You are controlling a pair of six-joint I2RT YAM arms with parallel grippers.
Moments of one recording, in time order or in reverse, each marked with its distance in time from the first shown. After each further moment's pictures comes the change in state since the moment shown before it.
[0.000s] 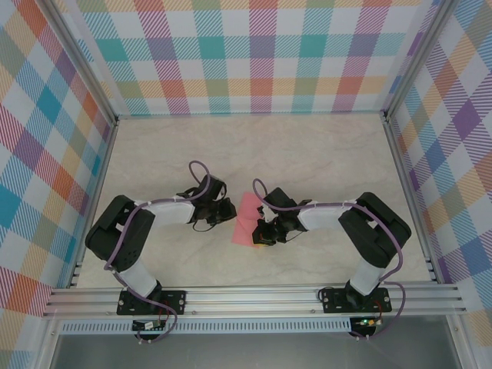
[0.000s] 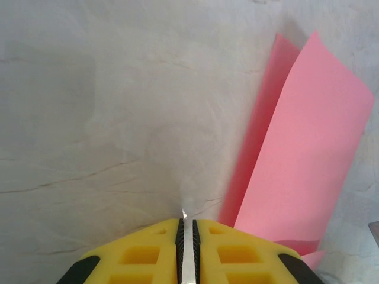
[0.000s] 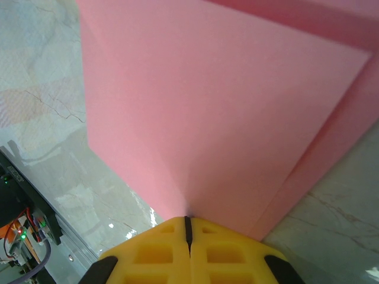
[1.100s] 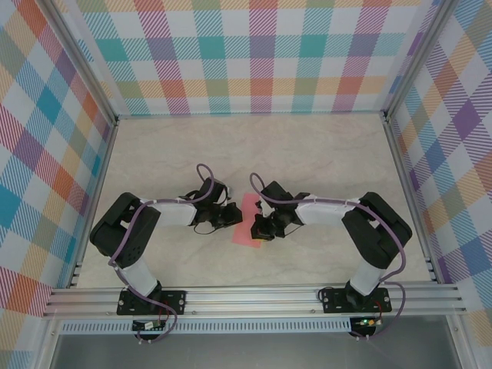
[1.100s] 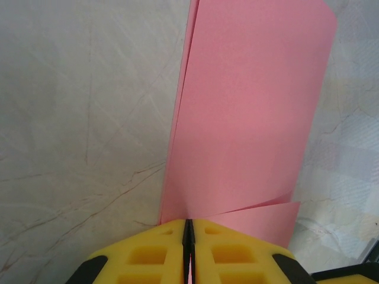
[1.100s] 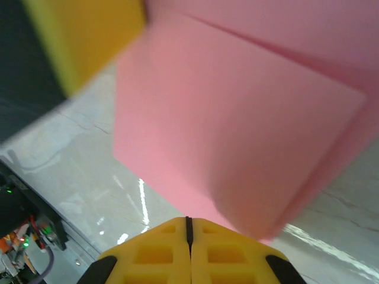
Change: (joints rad) left arm -0.021 0.054 -0.033 0.110 0.193 0.079; right arm 0.003 -0.013 0.122 -0.141 0.045 -0.004
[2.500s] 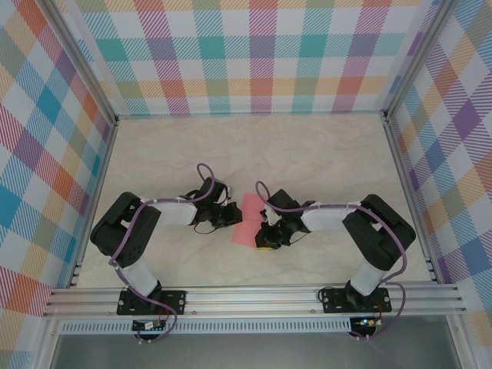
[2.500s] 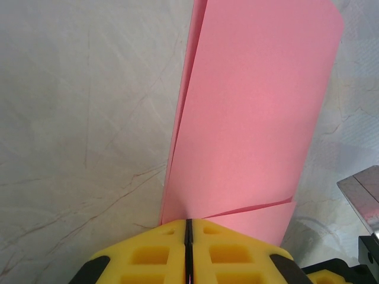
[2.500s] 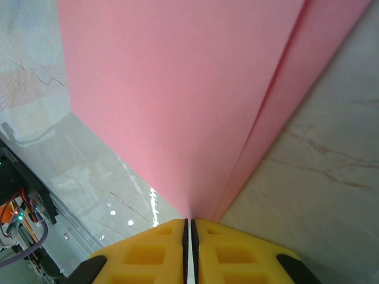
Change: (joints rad) left arm 0.000 0.007 0.010 -0.011 0.000 0.003; right arm -0.014 -0.026 -0.158 0.095 -0.087 -0.031
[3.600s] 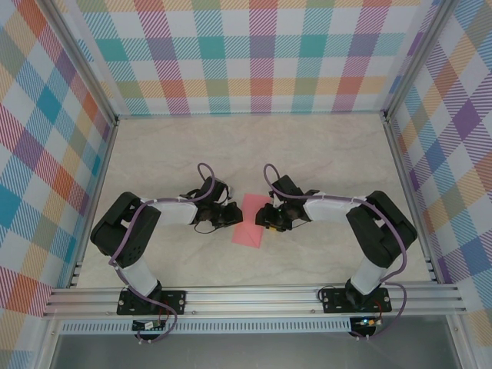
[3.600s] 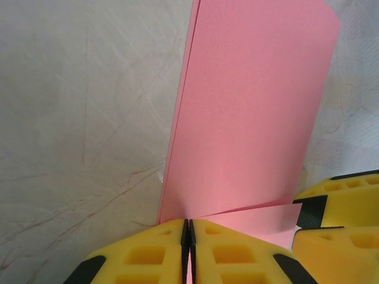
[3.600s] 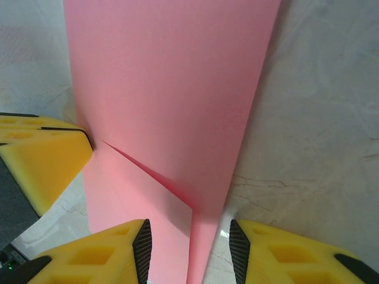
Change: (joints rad) left arm -0.005 -0.003 0.013 -0.026 -0.002 0.000; right arm -0.085 0.012 0.101 -0.001 0.207 0.105
